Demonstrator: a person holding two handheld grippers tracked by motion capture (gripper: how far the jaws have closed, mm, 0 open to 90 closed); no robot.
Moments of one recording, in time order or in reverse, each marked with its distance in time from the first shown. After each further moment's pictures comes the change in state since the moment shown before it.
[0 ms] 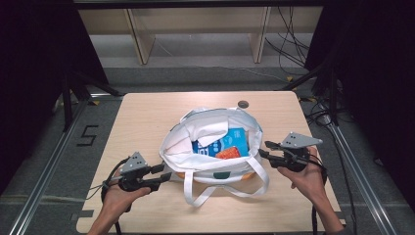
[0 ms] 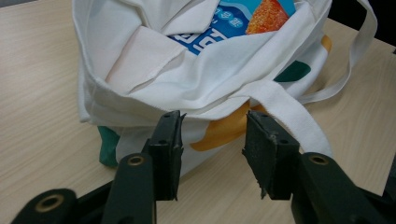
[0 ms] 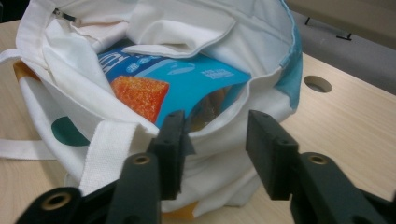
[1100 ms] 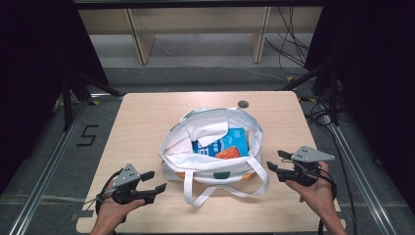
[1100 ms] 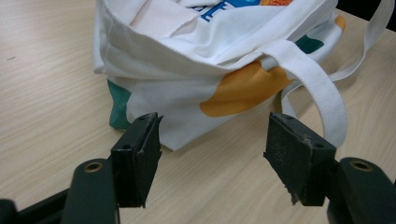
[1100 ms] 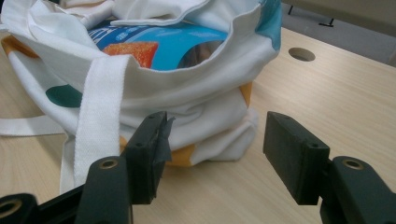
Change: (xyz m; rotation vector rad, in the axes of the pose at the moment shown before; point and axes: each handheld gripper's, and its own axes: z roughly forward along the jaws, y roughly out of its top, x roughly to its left) left arm -0.002 -0.036 -0.010 -0.029 0.056 -0.030; right arm 0.008 -0.038 -0.022 0.013 -0.049 0.096
